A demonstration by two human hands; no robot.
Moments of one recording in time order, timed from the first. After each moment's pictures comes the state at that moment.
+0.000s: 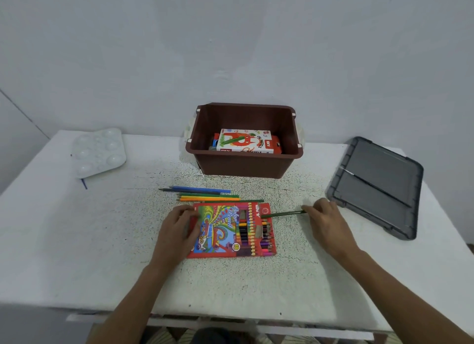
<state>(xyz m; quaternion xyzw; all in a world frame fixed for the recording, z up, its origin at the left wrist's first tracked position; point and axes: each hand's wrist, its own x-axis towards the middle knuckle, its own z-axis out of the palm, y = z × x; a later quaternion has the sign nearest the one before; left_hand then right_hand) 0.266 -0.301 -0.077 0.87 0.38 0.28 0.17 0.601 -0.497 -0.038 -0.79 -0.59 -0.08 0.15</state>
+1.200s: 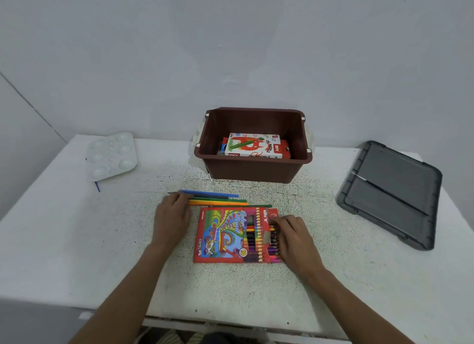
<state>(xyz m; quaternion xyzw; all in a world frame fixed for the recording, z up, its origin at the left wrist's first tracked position) 0.271 -0.253 -0.057 0.85 0.47 0.24 0.07 0.524 -0.466 -0.069 -0.73 -0.61 0.01 0.30</state>
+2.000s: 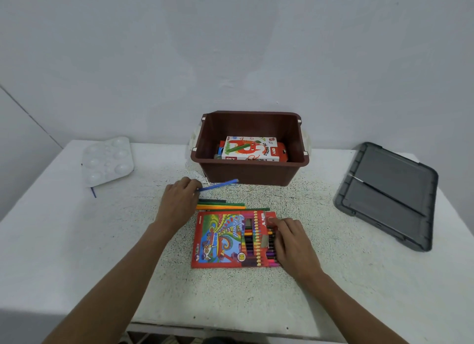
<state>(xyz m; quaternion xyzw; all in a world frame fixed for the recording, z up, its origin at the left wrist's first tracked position) 0.307 -0.226 -0.020 0.90 0.38 0.20 0.02 0.521 -0.466 -0.066 -0.74 -0.59 0.02 0.31</state>
